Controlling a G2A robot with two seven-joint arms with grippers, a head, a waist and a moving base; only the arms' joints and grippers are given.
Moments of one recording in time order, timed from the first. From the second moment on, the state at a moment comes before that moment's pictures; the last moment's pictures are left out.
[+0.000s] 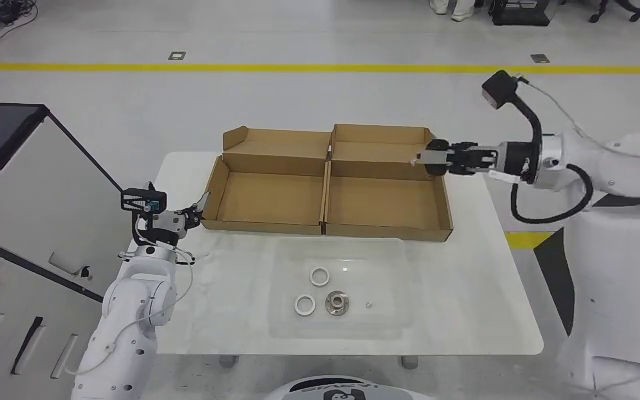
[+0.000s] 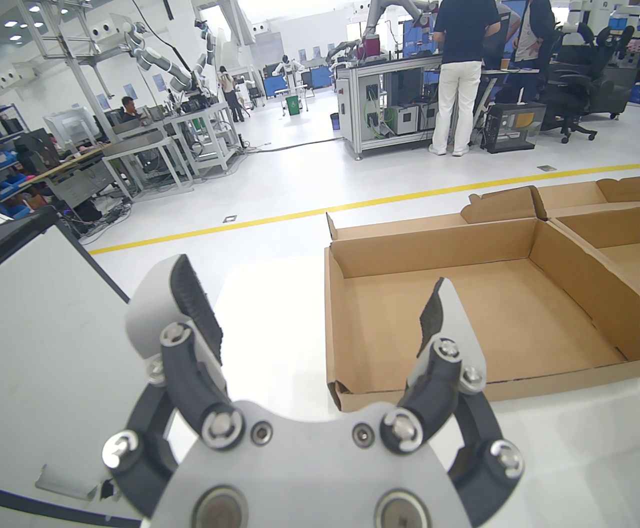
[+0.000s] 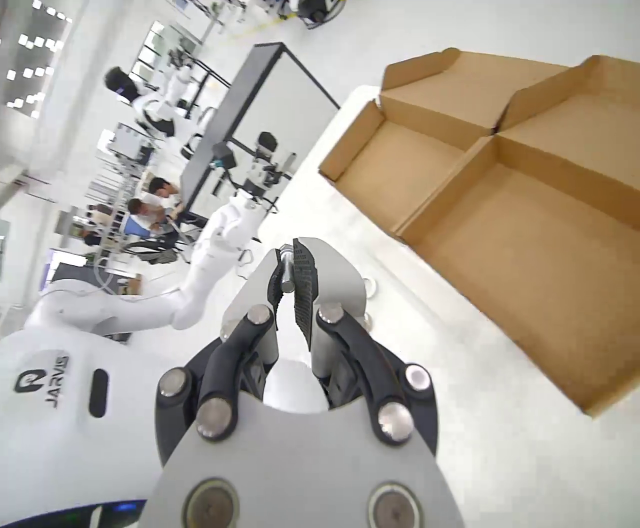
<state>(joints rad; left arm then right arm) 1.73 -1.15 -1.60 -1.80 1.33 0.00 0.00 -1.03 -1.05 1.61 -1.80 -0.03 0.07 1.49</state>
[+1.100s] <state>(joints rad) 1.73 -1.15 -1.60 -1.80 1.33 0.00 0.00 -0.64 -1.05 1.00 -1.33 -0.57 -0.01 1.47</state>
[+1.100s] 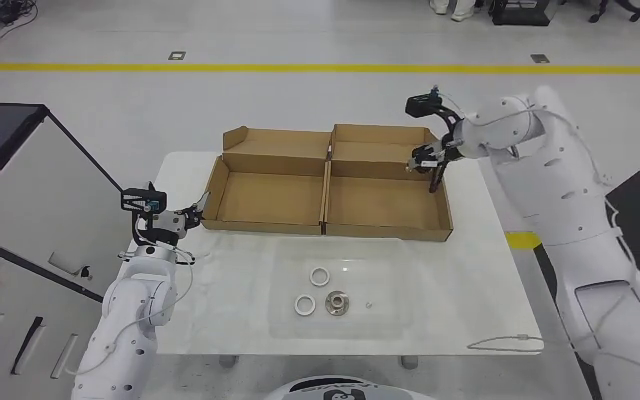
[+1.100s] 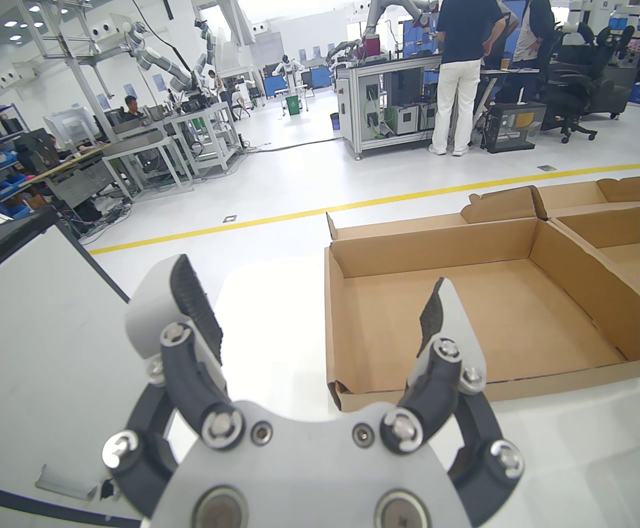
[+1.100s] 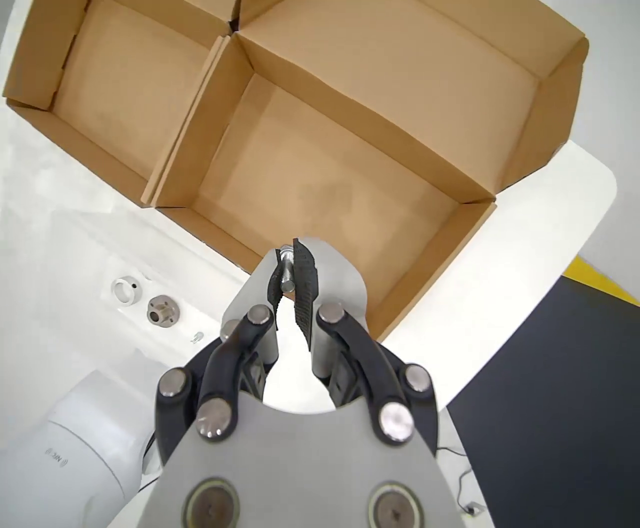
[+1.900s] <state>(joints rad) 1.73 -1.15 -1.60 -1.80 1.33 0.00 0.00 -0.57 -1.16 0.72 -1.02 -0.65 0.04 1.39</state>
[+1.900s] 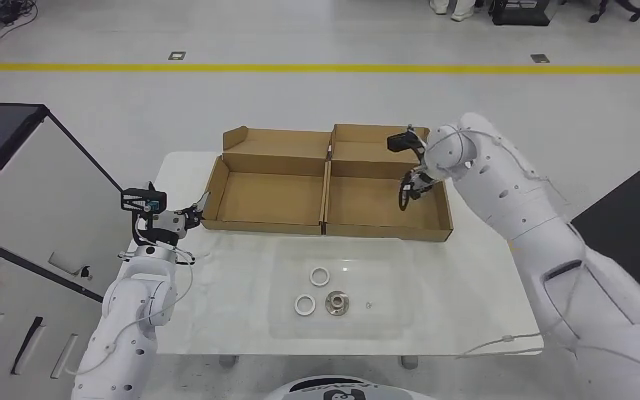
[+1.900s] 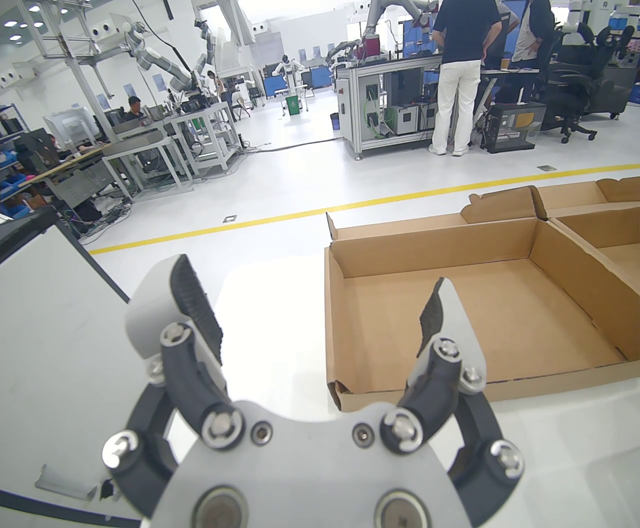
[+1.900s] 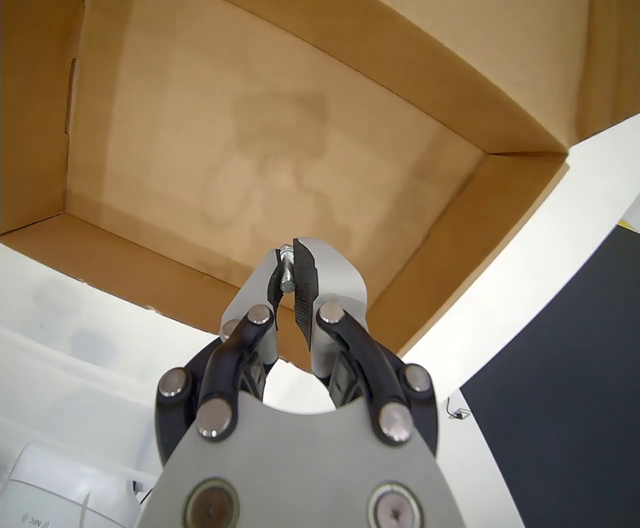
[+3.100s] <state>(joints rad) 1.73 -1.15 -1.60 -1.80 1.33 0.00 0.00 -0.49 -1.32 0.55 -0.62 -0.69 -0.04 1.26</state>
